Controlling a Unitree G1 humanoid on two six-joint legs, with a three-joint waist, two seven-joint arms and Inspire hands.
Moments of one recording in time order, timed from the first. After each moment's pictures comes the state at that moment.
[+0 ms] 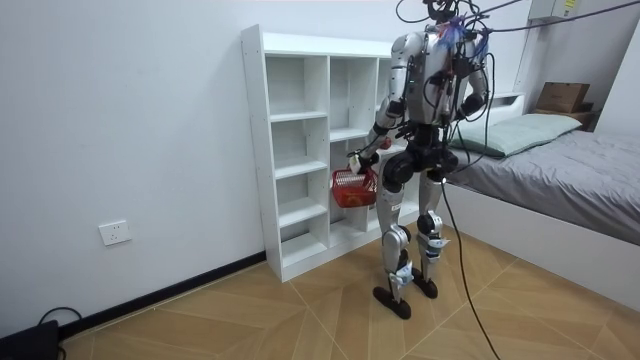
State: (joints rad) left arm 0.13 0.24 -0.31 0.73 -0.28 -0.11 -0.02; right arm 0.18 -0.31 0.33 0.30 0.11 -0.16 -0.28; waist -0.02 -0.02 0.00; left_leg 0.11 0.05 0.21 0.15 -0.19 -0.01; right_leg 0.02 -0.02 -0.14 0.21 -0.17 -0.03
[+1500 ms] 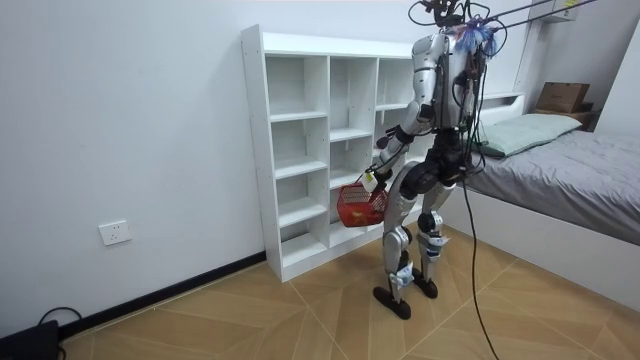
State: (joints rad) left arm 0.08 0.25 -0.29 0.76 -0.22 -0.11 -0.12; right arm -0.30 -0.35 0.22 0.77 0.15 -0.20 -0.27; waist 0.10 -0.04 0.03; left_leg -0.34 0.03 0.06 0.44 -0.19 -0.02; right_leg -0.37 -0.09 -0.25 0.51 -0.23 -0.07
